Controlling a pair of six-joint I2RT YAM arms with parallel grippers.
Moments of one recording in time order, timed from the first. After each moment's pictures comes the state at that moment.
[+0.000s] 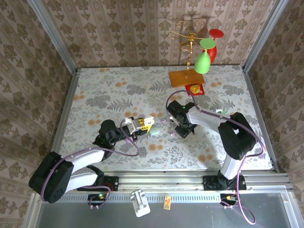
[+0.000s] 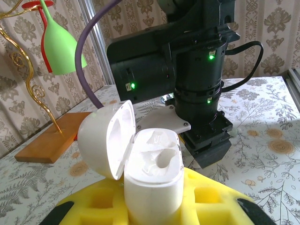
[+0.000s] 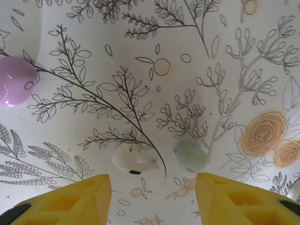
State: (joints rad) left arm -0.61 1.16 0.27 0.86 0.65 0.23; right arm 0.61 1.76 1.14 -0.92 0.26 -0.11
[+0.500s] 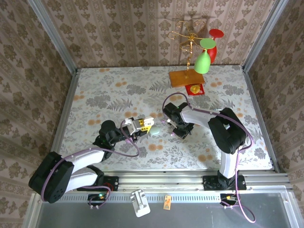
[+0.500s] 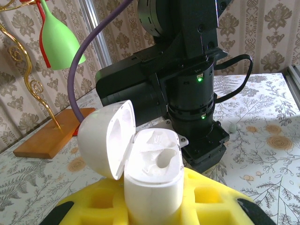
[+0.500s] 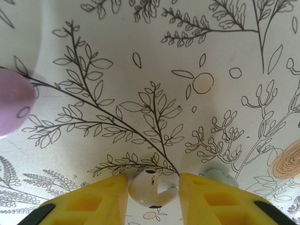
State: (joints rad) left arm -0.61 1.16 0.26 0.86 0.65 0.23; right arm 0.63 1.88 1.20 -0.95 0.26 -0.13
